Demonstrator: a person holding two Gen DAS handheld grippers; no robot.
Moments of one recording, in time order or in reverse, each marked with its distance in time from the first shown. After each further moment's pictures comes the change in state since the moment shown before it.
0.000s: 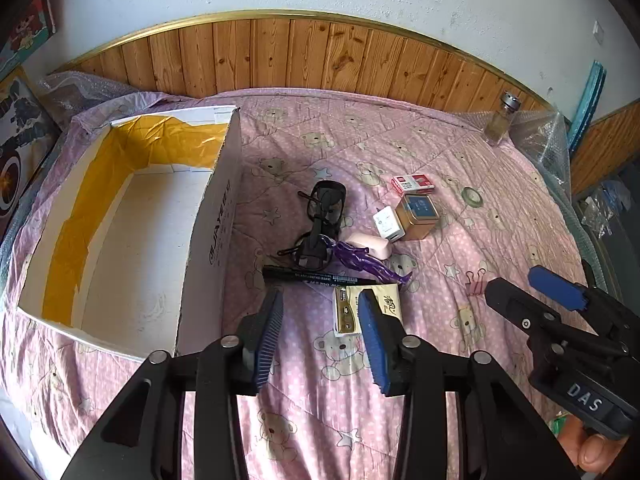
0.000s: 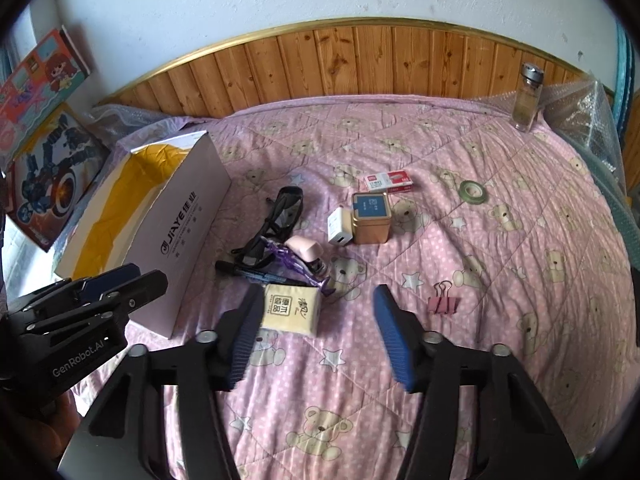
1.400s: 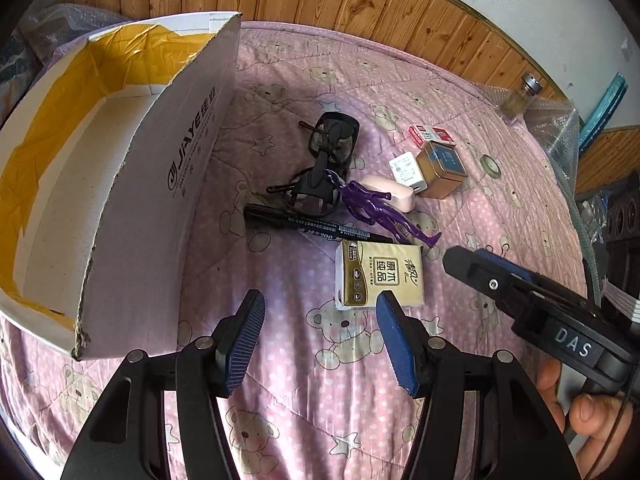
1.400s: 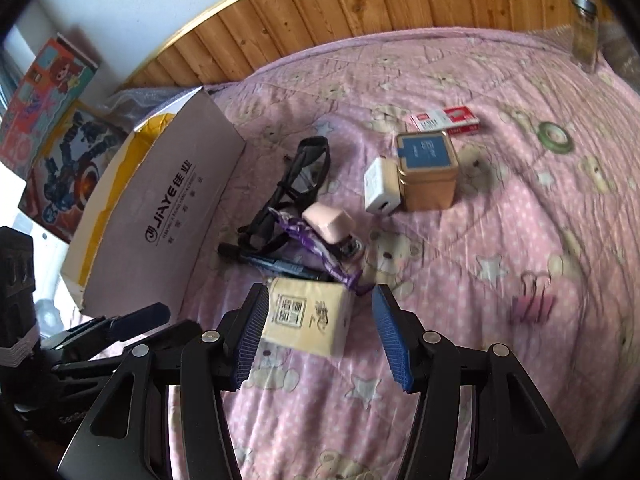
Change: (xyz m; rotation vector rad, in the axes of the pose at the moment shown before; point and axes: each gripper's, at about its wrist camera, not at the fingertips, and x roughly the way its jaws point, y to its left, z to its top) left arm 0.085 0.026 -0.021 -0.125 0.154 -0.080; right arm 0.121 -0.017 0.009 -0.019 0.136 0.185
